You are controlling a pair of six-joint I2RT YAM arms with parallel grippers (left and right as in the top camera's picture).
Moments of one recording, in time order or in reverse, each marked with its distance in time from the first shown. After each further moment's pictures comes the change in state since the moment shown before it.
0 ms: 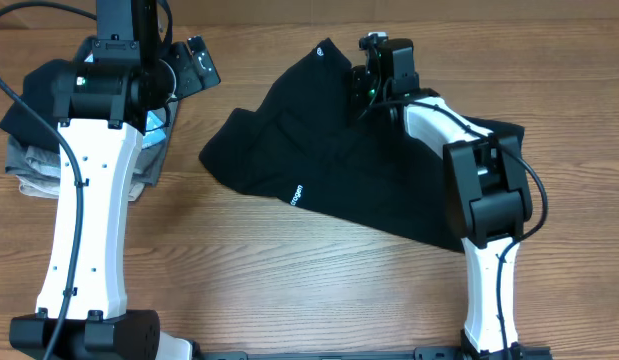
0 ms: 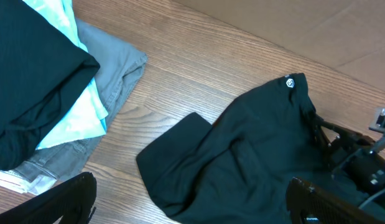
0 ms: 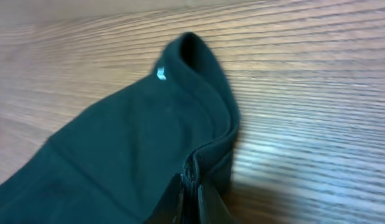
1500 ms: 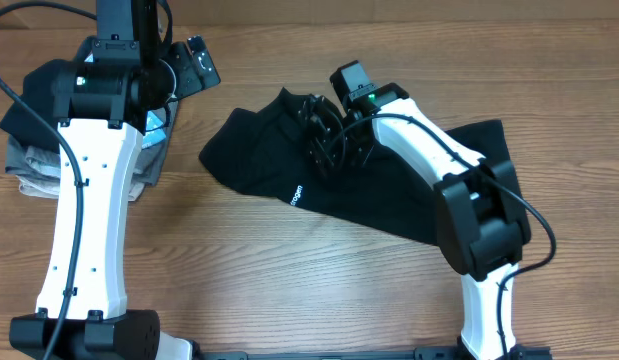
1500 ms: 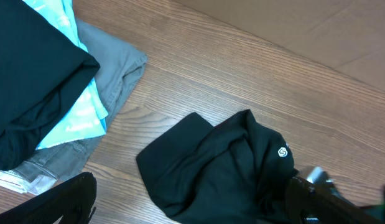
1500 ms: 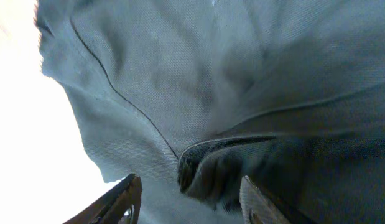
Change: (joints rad) left arm 0.000 0.000 0.000 0.000 0.000 0.000; right arm 0.187 -0.190 0.025 -0.839 -0.167 -0.398
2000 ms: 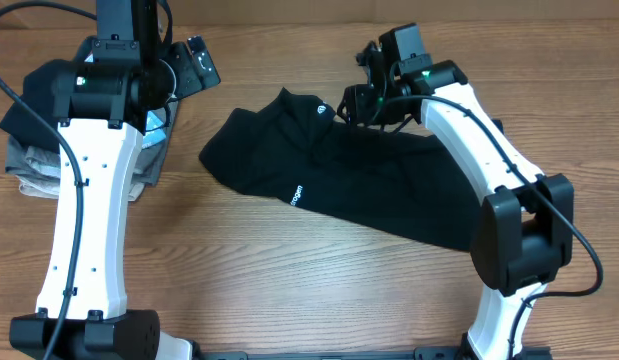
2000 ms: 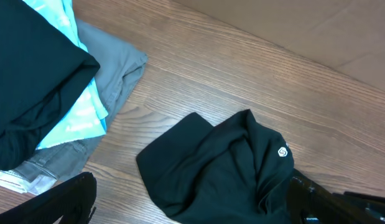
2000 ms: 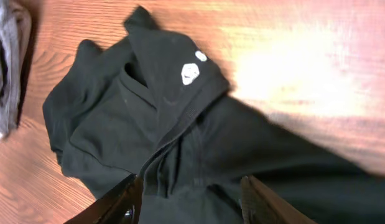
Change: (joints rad) left arm 0.000 0.000 0.000 0.000 0.000 0.000; right arm -0.130 -0.128 0.013 0.030 0.097 0.453
